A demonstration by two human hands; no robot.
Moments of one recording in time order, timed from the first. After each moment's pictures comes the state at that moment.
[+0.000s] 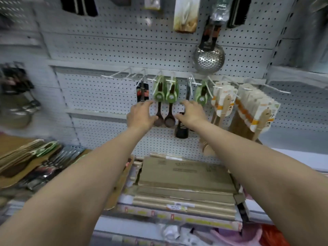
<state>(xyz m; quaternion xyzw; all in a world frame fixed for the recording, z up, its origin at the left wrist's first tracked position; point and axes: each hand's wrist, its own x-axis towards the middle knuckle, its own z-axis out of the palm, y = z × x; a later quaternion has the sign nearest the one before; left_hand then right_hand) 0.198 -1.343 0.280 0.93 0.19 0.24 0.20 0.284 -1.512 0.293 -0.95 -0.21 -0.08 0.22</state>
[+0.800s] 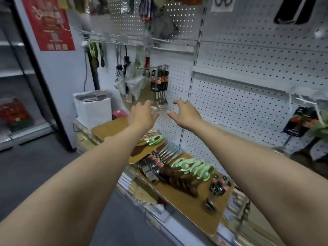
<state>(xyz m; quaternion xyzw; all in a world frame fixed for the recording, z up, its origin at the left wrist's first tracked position) -0.052 -0.897 0.268 0.85 0.45 0.25 0.13 0.085 -0.995 0.286 -0.83 -0.50 0.00 0.24</state>
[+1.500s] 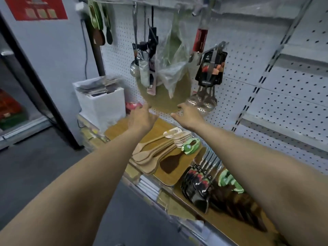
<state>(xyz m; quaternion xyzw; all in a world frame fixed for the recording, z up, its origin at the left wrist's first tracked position) -0.069 -0.506 0.161 0.85 0.44 0.19 0.21 0.085 -0.614 0.177 -0.86 -0.45 0.09 0.21</state>
